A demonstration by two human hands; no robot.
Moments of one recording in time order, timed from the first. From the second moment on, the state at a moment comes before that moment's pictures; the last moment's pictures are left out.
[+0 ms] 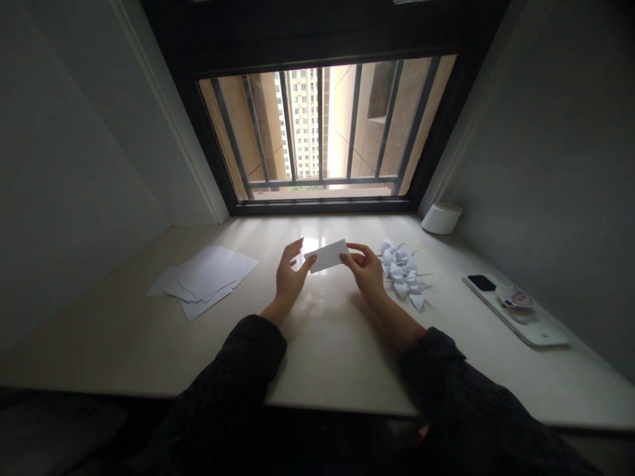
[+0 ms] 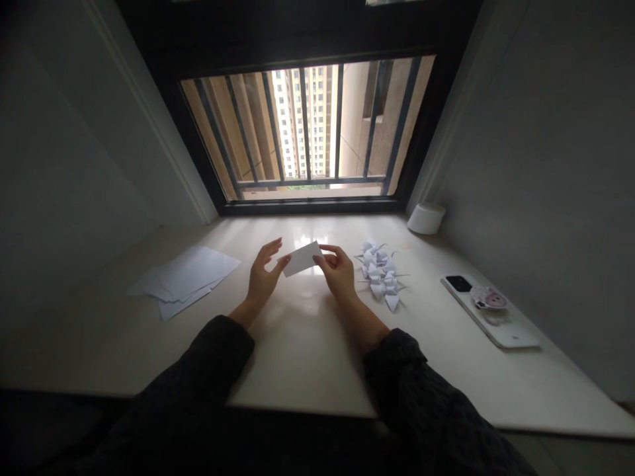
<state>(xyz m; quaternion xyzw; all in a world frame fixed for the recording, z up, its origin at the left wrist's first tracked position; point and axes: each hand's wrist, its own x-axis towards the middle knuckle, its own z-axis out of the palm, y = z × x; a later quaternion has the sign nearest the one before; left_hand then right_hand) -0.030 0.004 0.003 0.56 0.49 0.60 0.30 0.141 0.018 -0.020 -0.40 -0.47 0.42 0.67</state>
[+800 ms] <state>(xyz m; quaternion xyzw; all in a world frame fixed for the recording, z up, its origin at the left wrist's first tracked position) -0.026 0.007 -0.005 0.57 0.48 0.58 0.33 0.138 0.017 -0.022 -0.37 -0.55 0.44 0.61</state>
